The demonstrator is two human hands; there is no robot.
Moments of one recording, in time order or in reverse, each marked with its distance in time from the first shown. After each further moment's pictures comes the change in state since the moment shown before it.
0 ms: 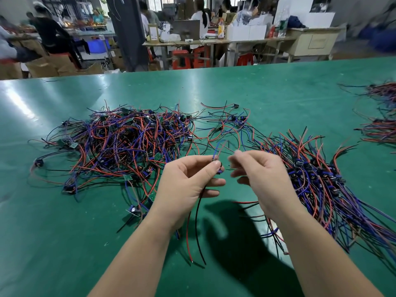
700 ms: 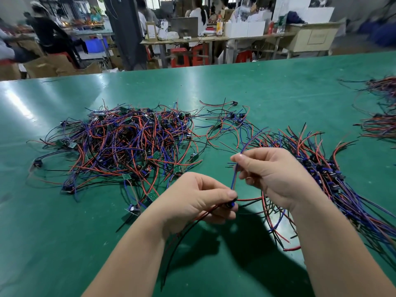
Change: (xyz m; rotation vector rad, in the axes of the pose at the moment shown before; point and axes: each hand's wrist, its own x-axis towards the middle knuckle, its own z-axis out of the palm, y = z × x) left_hand -0.005 0.002 -0.003 0.135 -0.385 -0.369; right_hand 0.006 -0.013 -0.023 0.150 -0.230 0.203
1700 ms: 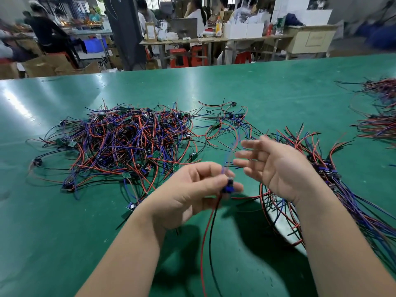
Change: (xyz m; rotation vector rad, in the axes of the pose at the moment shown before) left_hand -0.001 0.001 -0.007 -0.230 -0.210 0.226; right_hand 0.009 -0.006 -0.015 0.261 -0.016 0.114
